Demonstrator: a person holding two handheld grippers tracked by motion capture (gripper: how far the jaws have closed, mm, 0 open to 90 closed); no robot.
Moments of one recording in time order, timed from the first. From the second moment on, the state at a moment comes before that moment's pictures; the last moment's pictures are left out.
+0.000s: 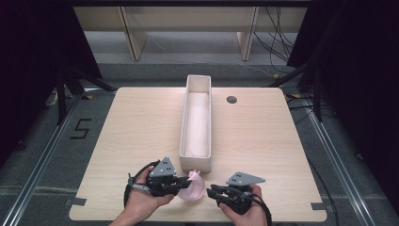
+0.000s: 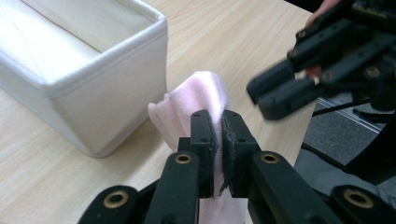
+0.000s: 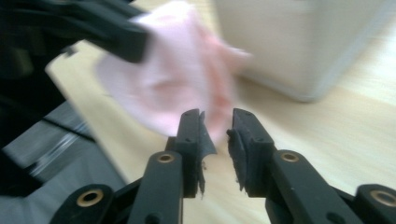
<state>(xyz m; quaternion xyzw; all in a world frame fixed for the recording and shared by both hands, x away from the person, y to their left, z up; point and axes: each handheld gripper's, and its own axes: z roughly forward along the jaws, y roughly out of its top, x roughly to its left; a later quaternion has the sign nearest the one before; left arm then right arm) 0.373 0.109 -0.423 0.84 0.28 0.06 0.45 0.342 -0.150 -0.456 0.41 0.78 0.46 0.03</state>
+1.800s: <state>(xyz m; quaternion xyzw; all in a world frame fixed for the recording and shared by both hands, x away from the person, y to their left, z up) 0.415 0.112 -0.350 0.85 0.23 0.12 0.46 0.365 -0.197 -0.482 0.46 0.76 0.42 0.17</state>
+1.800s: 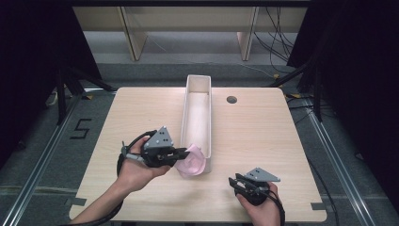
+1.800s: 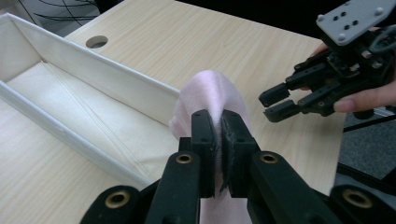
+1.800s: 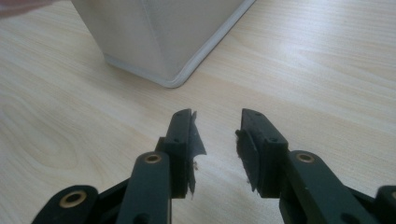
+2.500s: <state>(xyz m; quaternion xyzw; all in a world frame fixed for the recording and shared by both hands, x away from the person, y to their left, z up) 0.471 0.097 -0.352 0.87 0.22 0.17 0.41 0.364 -0.198 -0.481 0.48 0.76 0.41 0.16</state>
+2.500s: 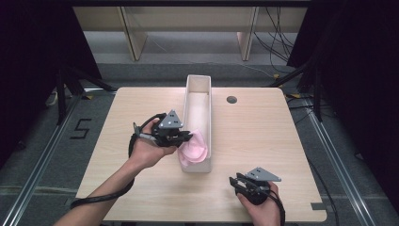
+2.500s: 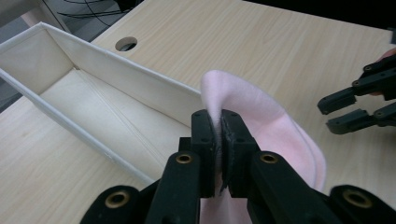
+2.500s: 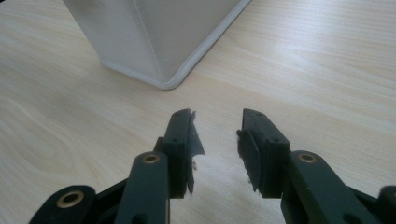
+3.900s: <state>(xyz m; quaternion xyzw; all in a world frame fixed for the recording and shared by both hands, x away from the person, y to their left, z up) 0.482 0.064 -0.386 0.92 0.16 0.13 0.34 0.365 -0.198 -0.485 0.47 0.76 0.41 0.16</state>
